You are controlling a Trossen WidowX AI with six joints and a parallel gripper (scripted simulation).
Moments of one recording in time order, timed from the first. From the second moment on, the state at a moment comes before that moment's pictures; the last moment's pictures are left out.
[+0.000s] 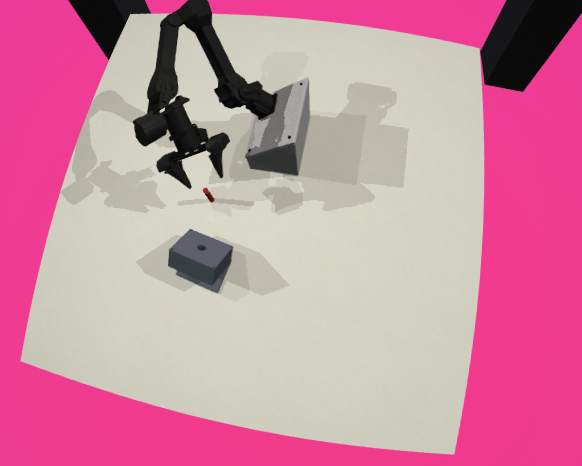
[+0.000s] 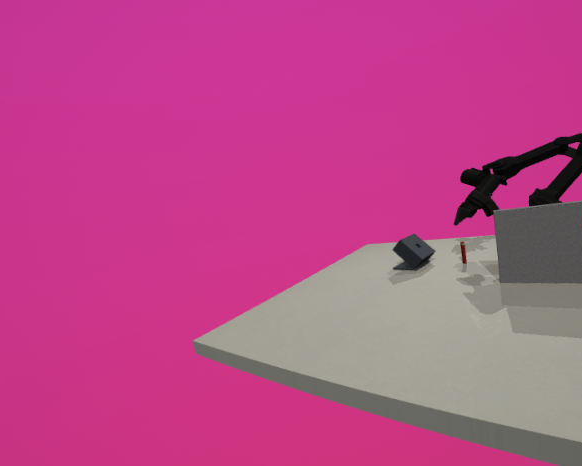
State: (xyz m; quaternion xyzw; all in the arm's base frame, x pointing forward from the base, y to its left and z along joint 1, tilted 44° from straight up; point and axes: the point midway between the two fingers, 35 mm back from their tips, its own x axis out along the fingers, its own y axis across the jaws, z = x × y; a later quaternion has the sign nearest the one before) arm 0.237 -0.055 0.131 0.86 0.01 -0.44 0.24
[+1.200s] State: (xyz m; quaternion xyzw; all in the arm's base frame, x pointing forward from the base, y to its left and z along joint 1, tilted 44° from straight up) arm 0.250 -0.081 0.116 0.60 -0.17 -0.71 0.34
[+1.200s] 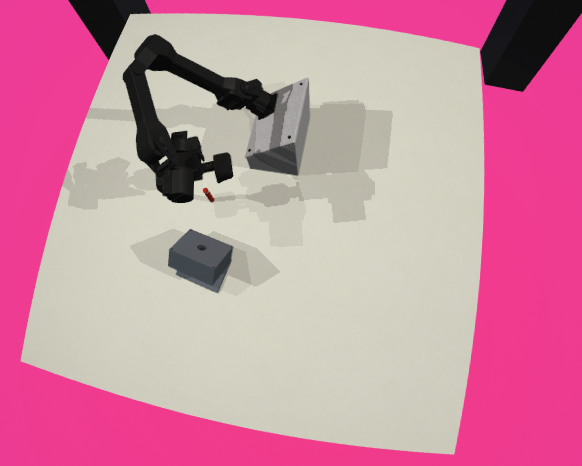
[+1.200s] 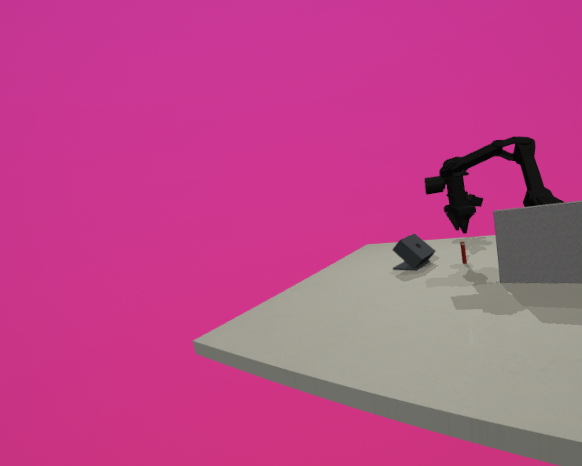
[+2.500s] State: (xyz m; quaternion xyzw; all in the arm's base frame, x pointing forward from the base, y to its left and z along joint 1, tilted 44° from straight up) arm 0.248 -0.125 0.070 0.59 -0.15 -0.71 0.36
